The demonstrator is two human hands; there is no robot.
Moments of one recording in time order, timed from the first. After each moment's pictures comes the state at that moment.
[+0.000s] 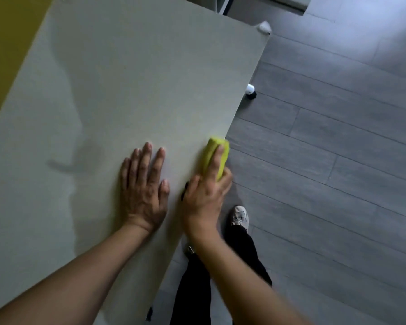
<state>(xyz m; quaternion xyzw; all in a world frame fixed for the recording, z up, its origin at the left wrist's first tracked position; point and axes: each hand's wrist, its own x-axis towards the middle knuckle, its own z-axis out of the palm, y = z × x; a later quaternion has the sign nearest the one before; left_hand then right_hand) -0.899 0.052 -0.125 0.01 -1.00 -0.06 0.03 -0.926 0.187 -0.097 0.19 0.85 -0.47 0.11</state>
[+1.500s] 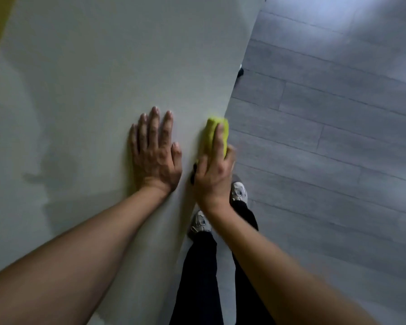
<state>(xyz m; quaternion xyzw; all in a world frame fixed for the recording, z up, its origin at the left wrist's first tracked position) -0.902 0.049 -0.129 0.01 -0.99 -0.08 0.07 -0.880 0.180 -0.112 0.14 0.87 -0.48 0.01</state>
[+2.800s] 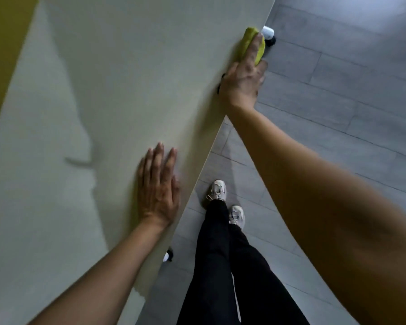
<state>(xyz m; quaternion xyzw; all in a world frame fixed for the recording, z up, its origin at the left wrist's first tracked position) -0.660 0.024 -0.111 0.03 -0.99 -0.12 0.01 -0.917 0.172 -0.100 0.23 0.87 -0.42 0.09</state>
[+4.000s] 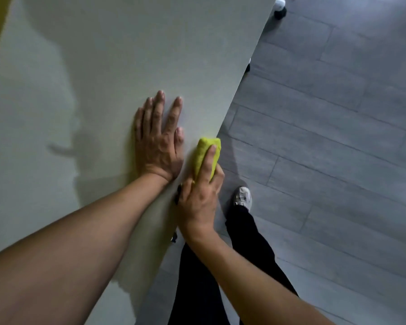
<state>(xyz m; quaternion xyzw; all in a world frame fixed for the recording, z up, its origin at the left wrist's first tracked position) -0.660 -0.019 -0.132 0.02 -0.99 -0.07 0.08 -0.578 0.089 -0.101 0.14 0.84 -0.51 0.10</state>
